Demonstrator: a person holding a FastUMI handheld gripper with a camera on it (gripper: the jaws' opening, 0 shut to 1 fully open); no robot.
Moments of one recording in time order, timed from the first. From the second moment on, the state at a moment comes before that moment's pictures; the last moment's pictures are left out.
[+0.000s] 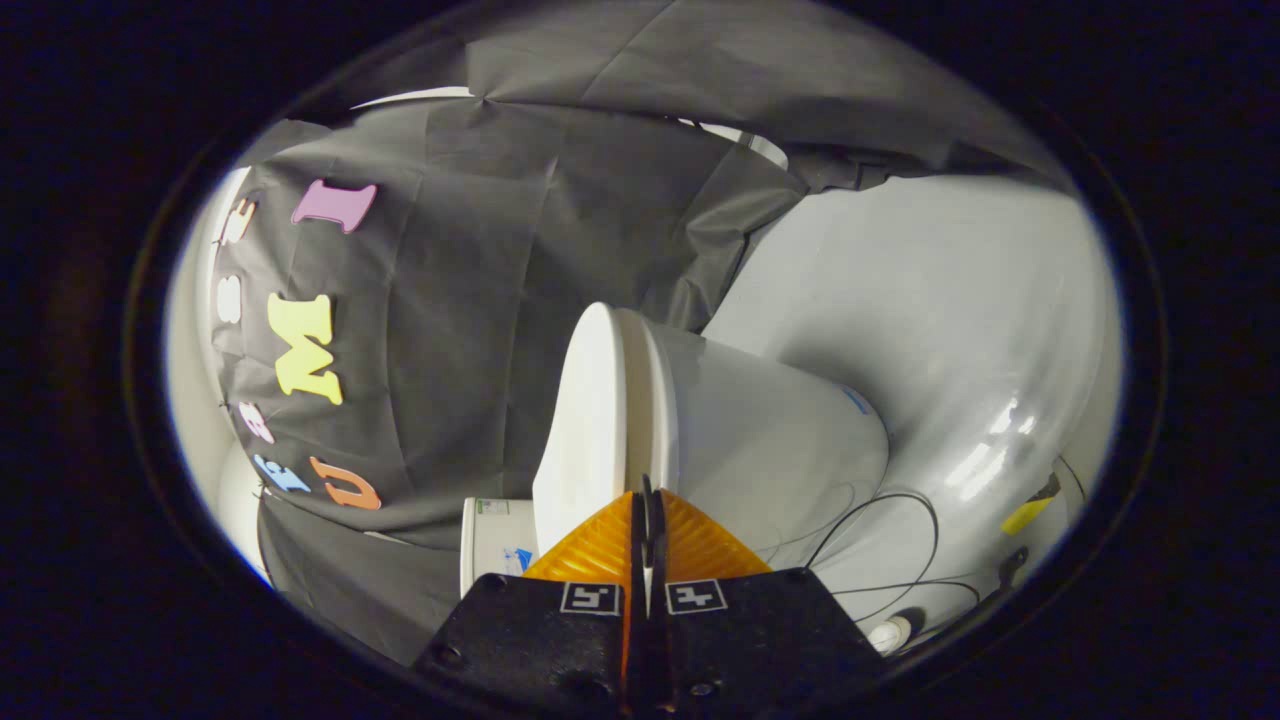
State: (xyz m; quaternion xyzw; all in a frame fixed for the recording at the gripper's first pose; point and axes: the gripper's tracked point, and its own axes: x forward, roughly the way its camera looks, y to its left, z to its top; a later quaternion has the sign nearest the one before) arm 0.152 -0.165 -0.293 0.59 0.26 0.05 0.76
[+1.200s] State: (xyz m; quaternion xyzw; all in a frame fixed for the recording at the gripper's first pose) arm 0.146 -0.133 -0.153 0.44 0.23 -0.01 0.87
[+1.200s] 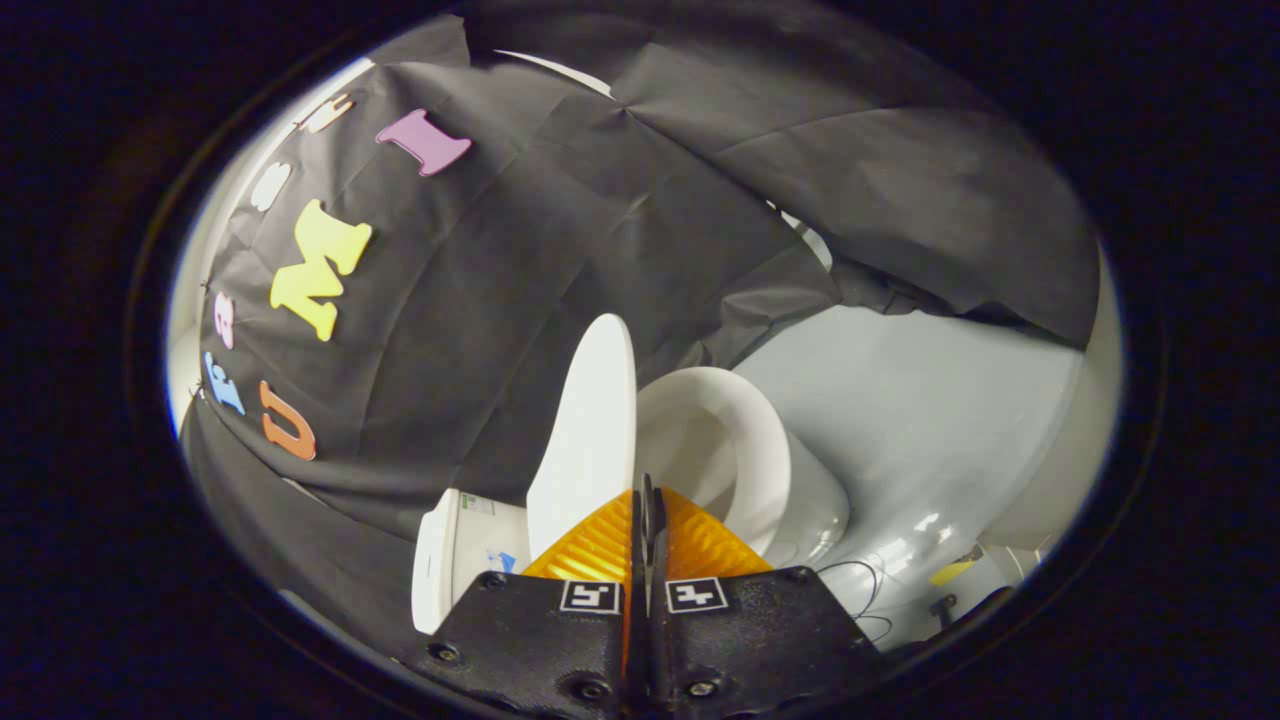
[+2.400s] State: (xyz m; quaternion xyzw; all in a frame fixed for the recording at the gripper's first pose) arm 0.139 -0.048 -0.041 0.35 0.19 0.01 0.92
